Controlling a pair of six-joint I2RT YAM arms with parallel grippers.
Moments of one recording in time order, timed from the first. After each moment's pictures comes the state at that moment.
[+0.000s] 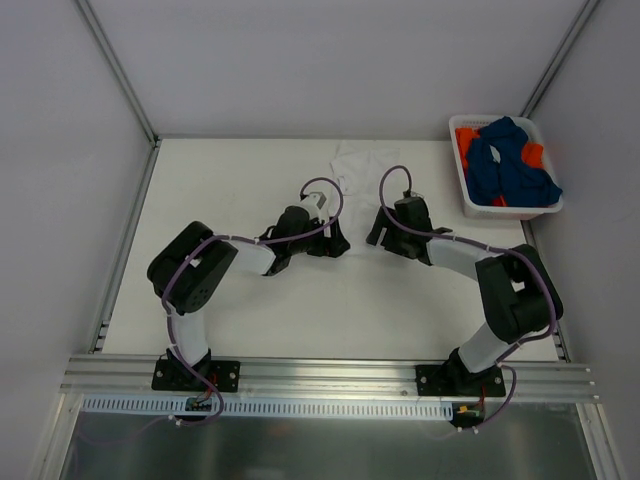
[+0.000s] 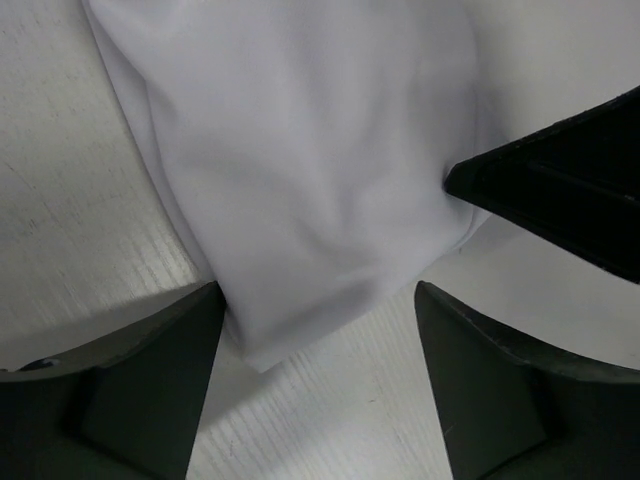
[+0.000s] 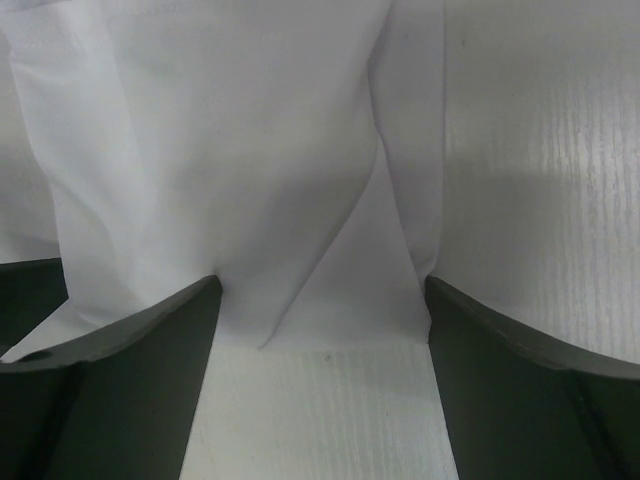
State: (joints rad) left arm -0.65 1.87 0.84 0.53 0.17 -0.54; right arm 0.42 1.62 0.82 -0.04 0.05 0.65
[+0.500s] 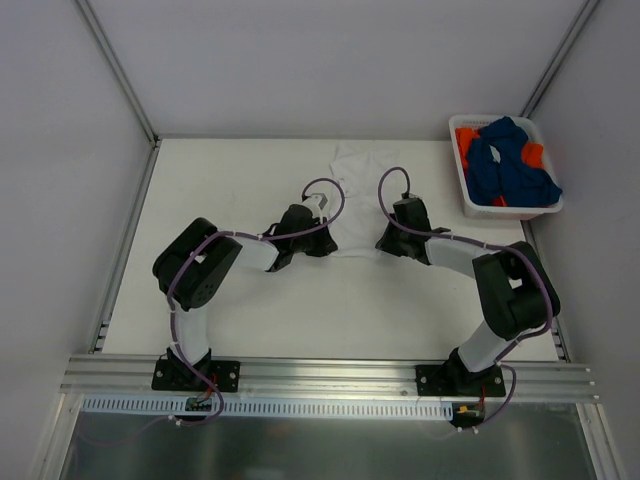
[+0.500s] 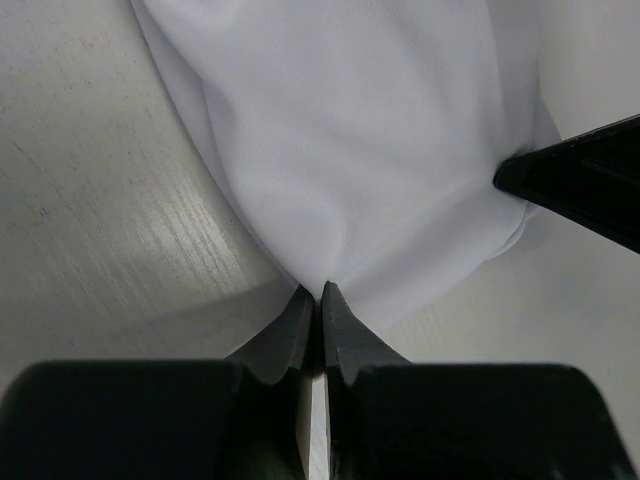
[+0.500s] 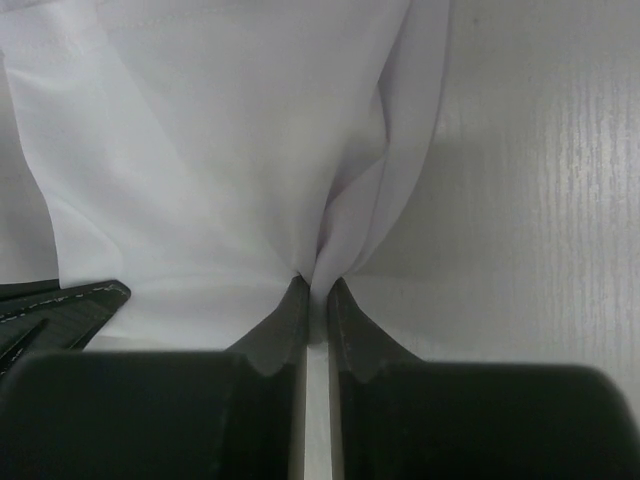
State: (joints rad) left arm -0.64 1.91 0.89 0.44 0.17 -0.53; right arm 0.42 1.65 0.82 -0.04 0.03 0.66
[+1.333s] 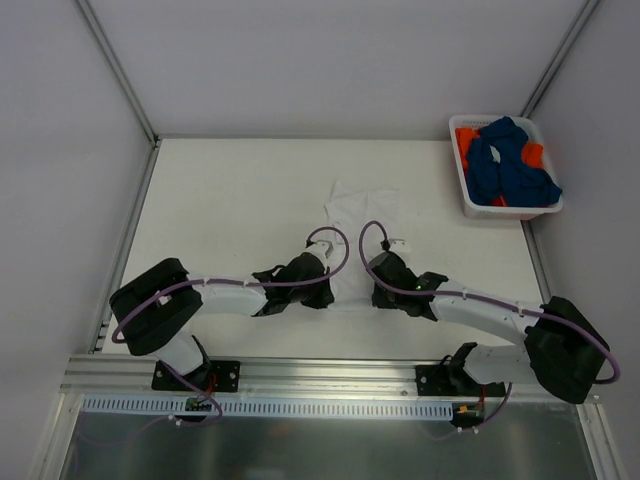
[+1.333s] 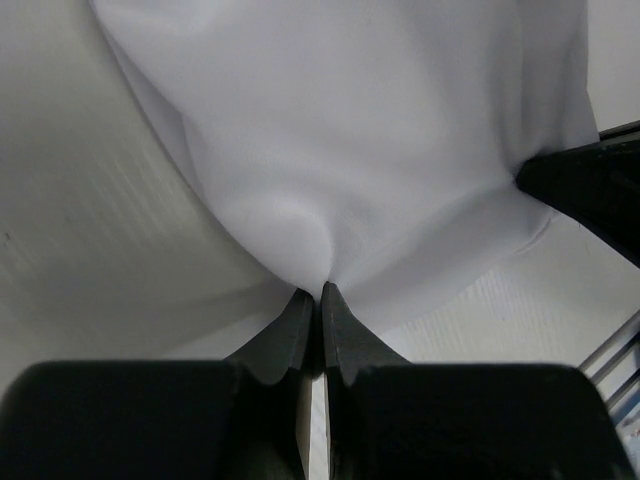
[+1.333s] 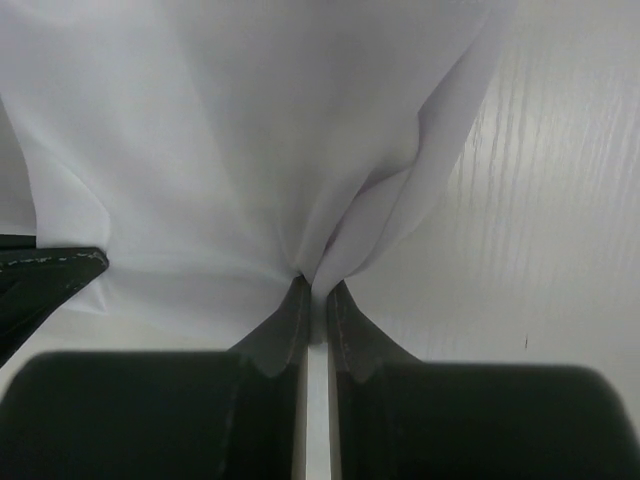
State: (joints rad) left arm -0.94 1.58 0.62 0.21 -0.03 -0.66; right arm 0.85 1.27 0.59 -0.34 0.29 0.78
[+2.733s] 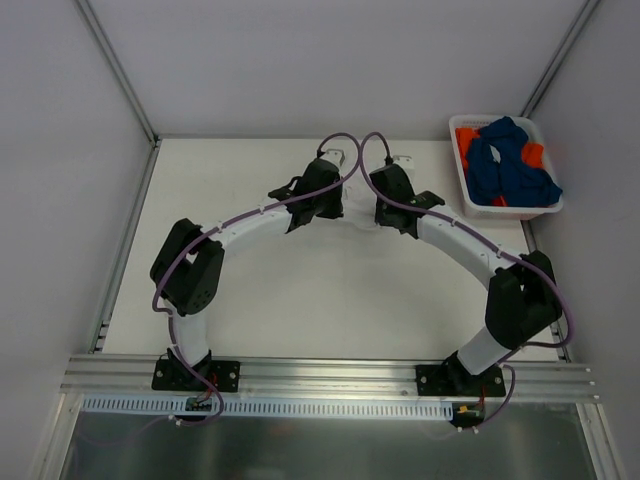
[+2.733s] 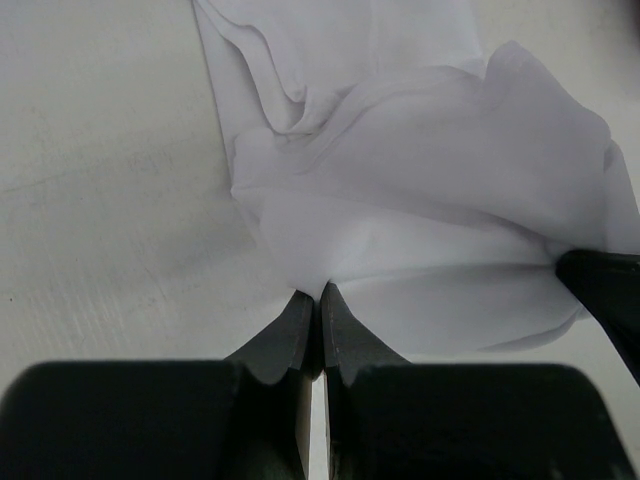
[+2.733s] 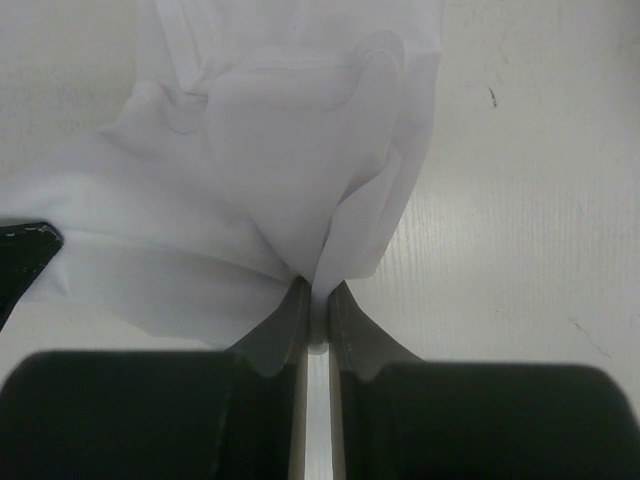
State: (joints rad) left arm -0.69 1.87 1.41 -0.19 -0.09 -0.43; right arm 0.57 1.60 1.24 -0.53 0.42 0.48
